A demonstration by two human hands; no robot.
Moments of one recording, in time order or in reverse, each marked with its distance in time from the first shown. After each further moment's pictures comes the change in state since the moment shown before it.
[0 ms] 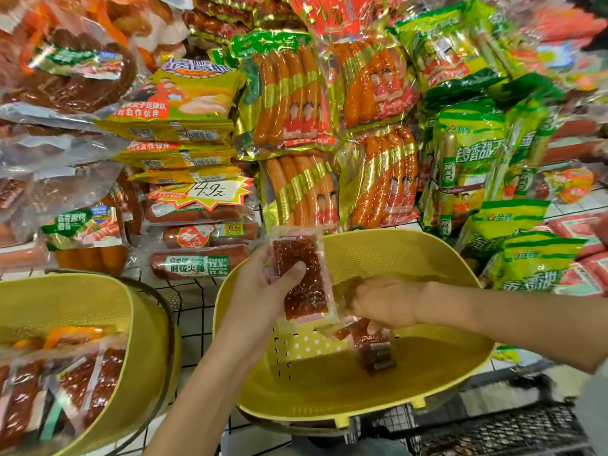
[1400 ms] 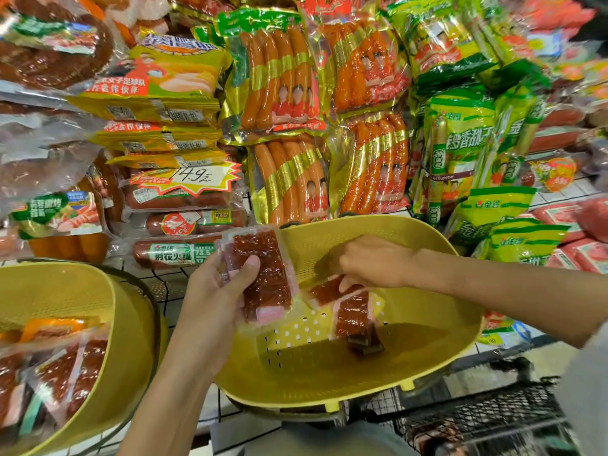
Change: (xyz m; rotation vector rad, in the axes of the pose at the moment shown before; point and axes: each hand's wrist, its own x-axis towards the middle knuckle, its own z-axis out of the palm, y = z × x) left_hand -0.018 -0.004 -0.026 -0.106 0.070 -0.015; right_hand 0.018 0.011 -0.005 -0.117 0.177 -0.054
